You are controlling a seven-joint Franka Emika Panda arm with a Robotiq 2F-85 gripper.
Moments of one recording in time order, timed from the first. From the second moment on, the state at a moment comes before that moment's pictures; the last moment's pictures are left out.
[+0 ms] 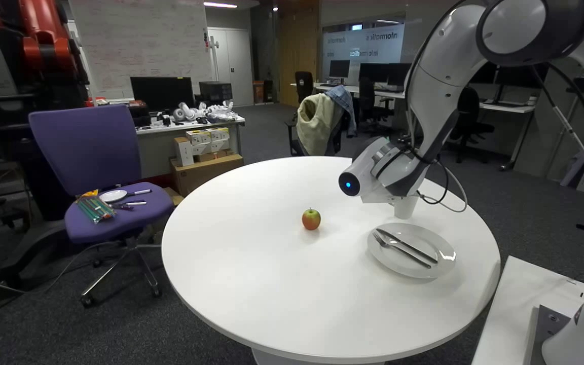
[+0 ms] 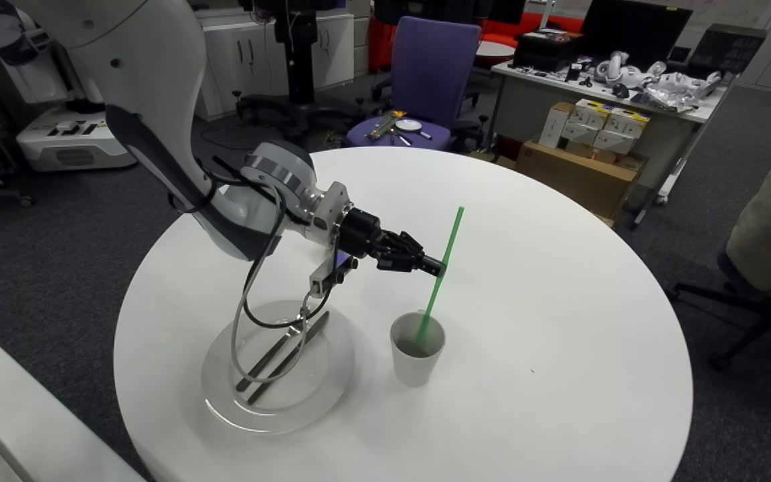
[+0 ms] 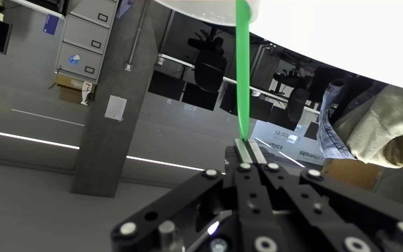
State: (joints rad) arm -0.08 0.57 -0.11 -2.04 -1.72 1.90 2.30
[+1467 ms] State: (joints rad) arm -0.15 0.49 -0.06 -2.03 -1.58 2.15 2.32
